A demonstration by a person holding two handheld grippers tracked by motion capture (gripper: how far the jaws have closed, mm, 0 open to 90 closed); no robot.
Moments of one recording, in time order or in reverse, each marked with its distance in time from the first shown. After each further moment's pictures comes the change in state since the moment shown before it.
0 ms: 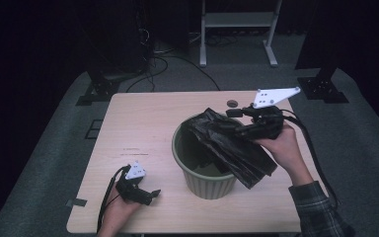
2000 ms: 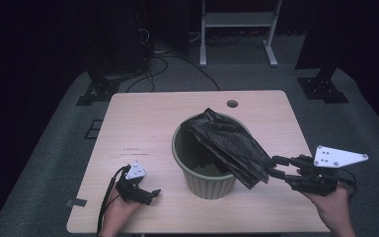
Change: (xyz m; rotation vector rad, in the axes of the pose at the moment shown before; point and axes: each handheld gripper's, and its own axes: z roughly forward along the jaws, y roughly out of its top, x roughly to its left) left arm -0.001 0.000 0.000 0.002 0.009 -0.009; right arm 0.055 -0.126 -0.095 -0.084 -0.097 0.133
